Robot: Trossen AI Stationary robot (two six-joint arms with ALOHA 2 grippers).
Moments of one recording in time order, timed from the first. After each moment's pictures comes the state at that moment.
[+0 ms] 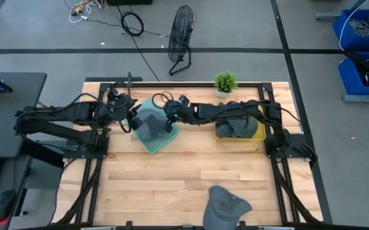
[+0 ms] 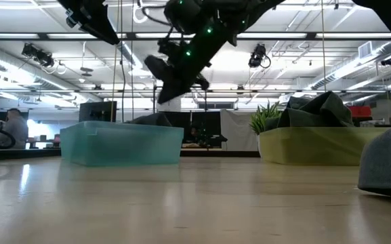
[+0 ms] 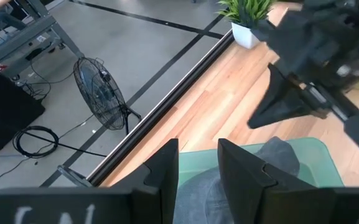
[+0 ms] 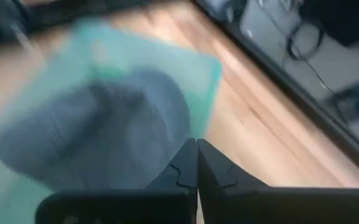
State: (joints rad) left arm 0.00 0.94 0.98 -0.75 -0.74 -0.25; right arm -0.11 2.07 1.61 -0.25 0.37 0.21
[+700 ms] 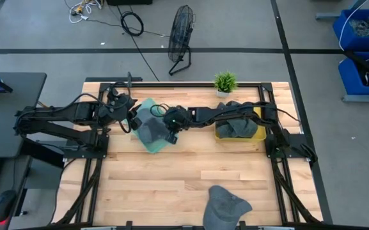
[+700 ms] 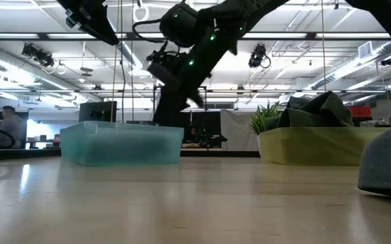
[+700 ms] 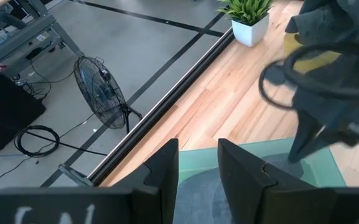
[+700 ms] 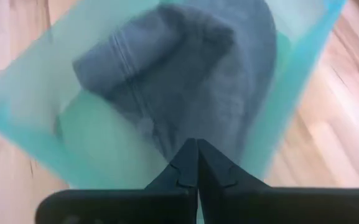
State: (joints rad) left arm 0.00 0.94 0.98 -0.75 -0.74 -0.25; right arm -0.10 2.11 1.61 -0.34 0.10 0.14
